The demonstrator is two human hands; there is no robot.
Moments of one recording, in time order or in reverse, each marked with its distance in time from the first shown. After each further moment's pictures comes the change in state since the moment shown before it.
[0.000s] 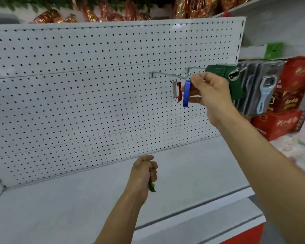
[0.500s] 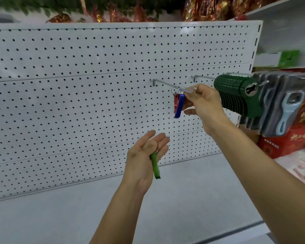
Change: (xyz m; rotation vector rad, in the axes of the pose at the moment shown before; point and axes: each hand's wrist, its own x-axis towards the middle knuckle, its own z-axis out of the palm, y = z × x) left_hand 0.054 0.060 0.046 -0.467 -0.193 0.244; right_hand 0.078 0.052 0.008 -0.099 -0.089 0.039
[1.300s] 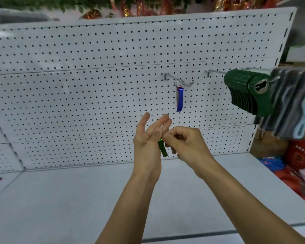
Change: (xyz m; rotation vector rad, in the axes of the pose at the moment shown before) left_hand -0.022 -0.015 0.040 0.111 0.085 0.328; right_hand -0.085 0.036 0.002 -0.041 -0.375 0.096
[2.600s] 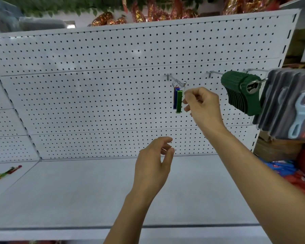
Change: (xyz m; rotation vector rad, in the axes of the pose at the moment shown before) left_hand -0.054 -0.014 -0.009 1.227 -0.062 0.259; right_hand 0.047 -0.026 -0.049 -0.036 0.280 -0.204
